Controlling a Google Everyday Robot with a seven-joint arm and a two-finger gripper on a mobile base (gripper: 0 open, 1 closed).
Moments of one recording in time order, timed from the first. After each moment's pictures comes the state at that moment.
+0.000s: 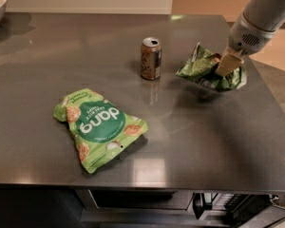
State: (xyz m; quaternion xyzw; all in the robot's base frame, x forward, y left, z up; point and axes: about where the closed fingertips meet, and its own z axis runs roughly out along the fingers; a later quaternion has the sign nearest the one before) arm 0.592 -0.224 0.904 -0.53 0.83 0.03 0.14
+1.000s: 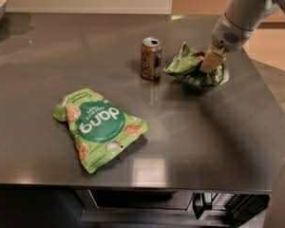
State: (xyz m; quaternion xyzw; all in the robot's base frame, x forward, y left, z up) arm 0.623 -0.192 0.890 -0.55 0.82 0.06 0.15
